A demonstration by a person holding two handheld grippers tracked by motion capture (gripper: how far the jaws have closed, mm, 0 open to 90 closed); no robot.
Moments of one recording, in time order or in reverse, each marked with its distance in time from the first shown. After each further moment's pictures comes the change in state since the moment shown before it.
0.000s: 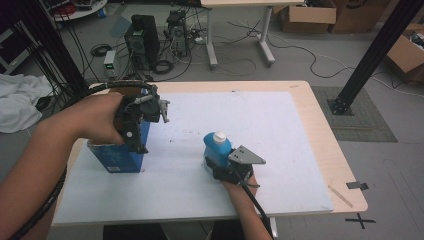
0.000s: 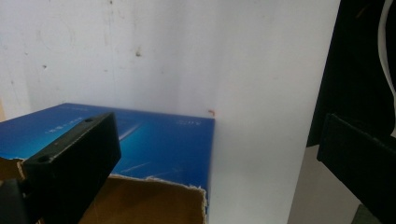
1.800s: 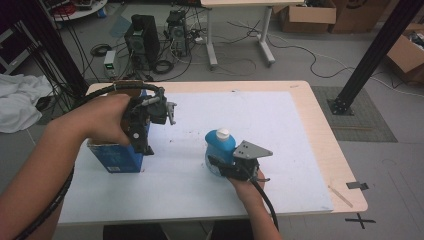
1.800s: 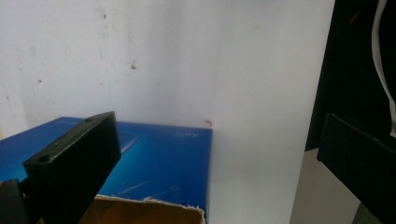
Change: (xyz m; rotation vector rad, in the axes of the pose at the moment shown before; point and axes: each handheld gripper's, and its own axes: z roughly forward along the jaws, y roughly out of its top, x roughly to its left) left arm -0.001 0.015 0.003 -0.007 -0.009 0.038; right arm -0.013 0.026 -0.016 0.027 0.184 -0.081
